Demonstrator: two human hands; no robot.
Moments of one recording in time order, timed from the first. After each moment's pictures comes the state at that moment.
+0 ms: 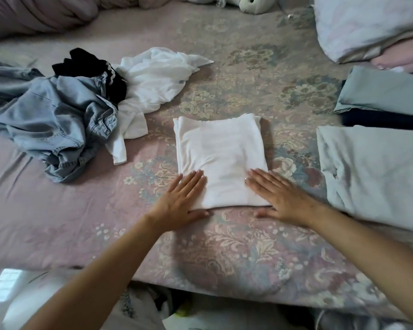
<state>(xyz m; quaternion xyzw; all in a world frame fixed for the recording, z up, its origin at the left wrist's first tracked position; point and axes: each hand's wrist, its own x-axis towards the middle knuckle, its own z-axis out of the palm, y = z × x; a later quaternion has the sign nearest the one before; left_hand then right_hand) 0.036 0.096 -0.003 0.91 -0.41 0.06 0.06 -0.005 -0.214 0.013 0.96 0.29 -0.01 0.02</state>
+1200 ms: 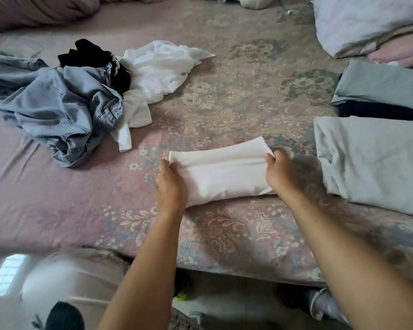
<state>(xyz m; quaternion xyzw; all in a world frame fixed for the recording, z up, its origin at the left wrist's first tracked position) 0.008 0.061 0.046 0.88 0.23 0.03 0.41 0.009 -0.166 0.038 0.90 -0.26 0.03 -0.33</state>
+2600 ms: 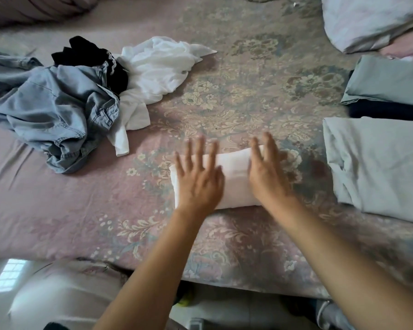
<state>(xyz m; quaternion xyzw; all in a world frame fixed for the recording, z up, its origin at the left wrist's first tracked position) 0.020 0.031 0.026 0.96 -0.16 0.17 0.13 0.010 -0.131 0.037 0.98 -0.04 0.10 -0.14</state>
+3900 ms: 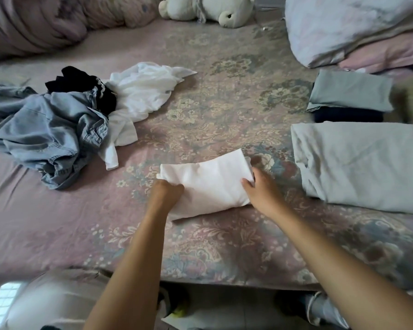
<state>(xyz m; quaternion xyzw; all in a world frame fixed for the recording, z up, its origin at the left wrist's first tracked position) 0.026 0.050 0.062 0.89 0.19 -0.14 0.38 -0.023 -0.170 0.039 0.93 -0.15 0.00 -0.34</state>
